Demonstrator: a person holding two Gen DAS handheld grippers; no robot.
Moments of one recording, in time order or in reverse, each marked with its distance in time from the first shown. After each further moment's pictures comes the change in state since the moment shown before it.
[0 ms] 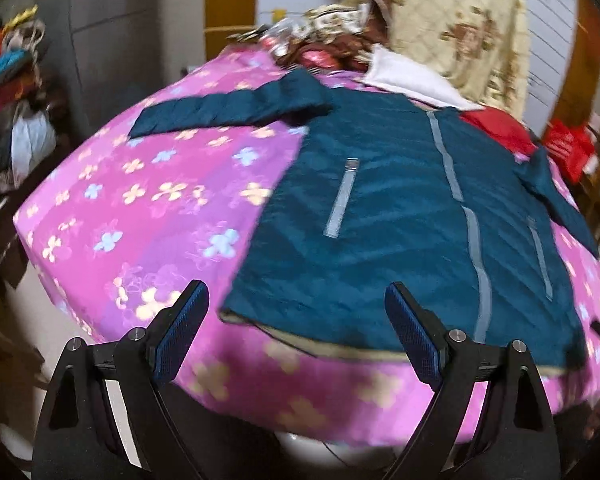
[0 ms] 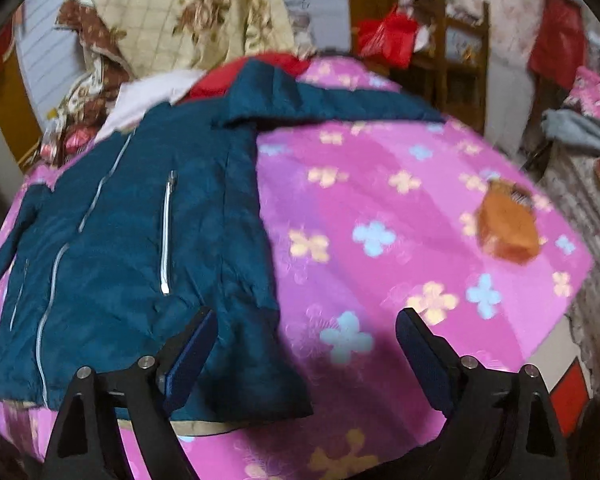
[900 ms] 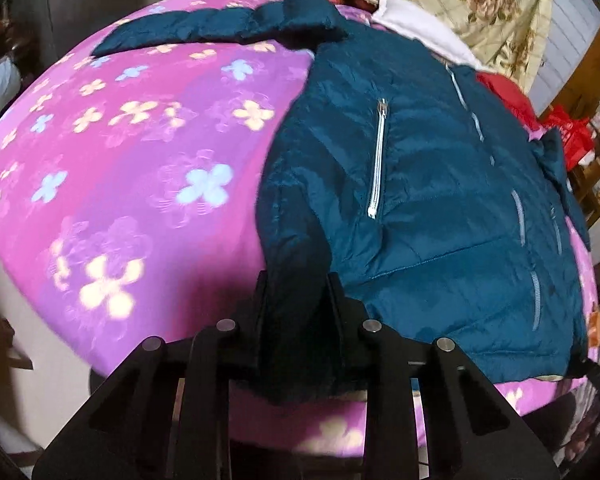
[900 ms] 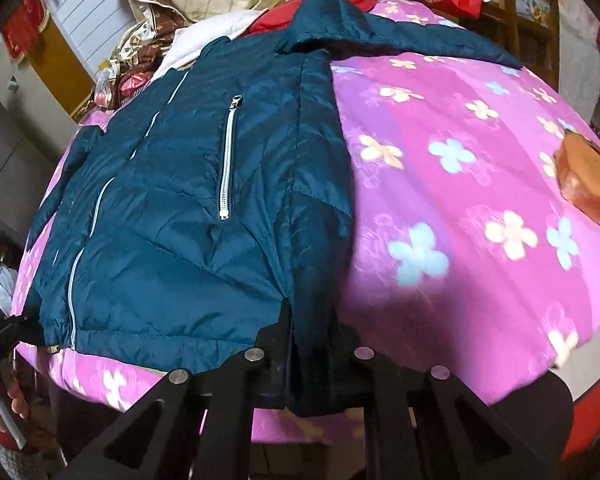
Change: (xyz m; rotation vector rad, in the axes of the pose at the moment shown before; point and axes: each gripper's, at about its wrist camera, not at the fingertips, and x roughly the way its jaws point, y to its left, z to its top) left arm 0.059 0.032 -0.008 -0.052 0.216 -0.119; right arm 0.002 0.000 -0.026 -0.061 0.151 0.189
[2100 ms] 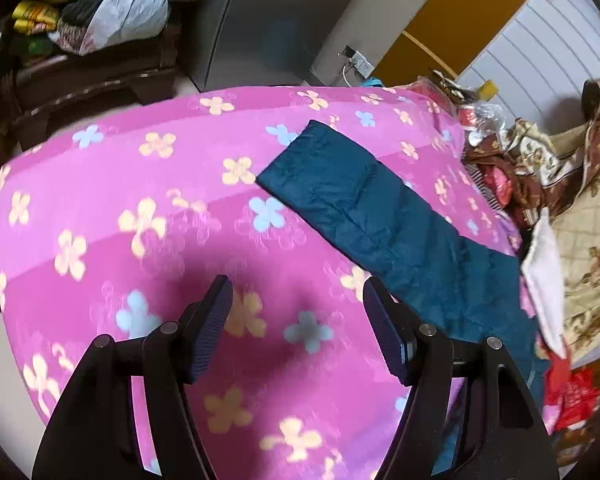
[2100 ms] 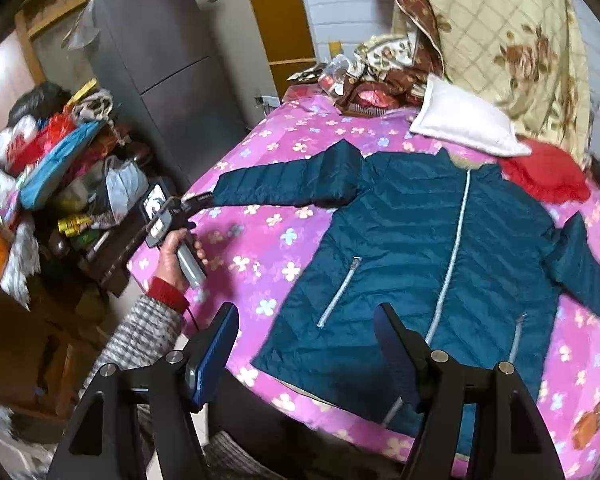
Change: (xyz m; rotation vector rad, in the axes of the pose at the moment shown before) left arm 0.023 0.229 0.230 -0.633 -0.214 0.173; right arm -0.155 0.410 0.093 -0.580 0.010 0.347
